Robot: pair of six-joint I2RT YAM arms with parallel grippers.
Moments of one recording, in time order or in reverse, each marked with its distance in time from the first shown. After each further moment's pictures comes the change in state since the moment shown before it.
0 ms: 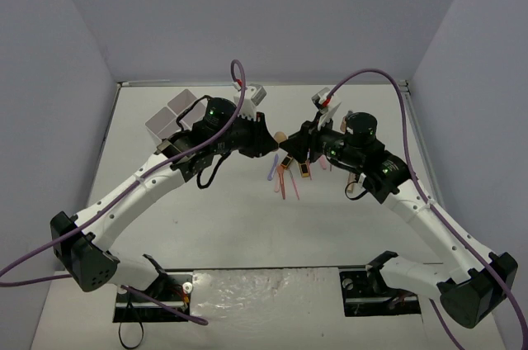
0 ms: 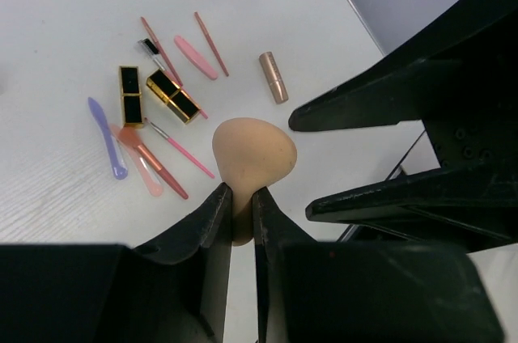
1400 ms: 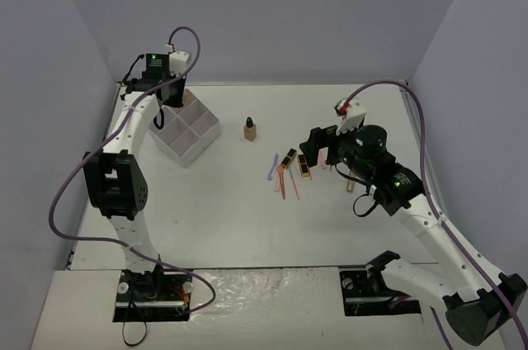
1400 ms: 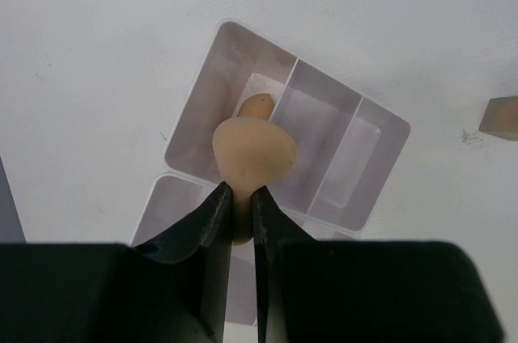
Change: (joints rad) left arm 0.669 0.527 0.414 -0.198 -0.156 0.612; right arm -0.042 -0.122 -0.087 -0.124 0.389 -0.038
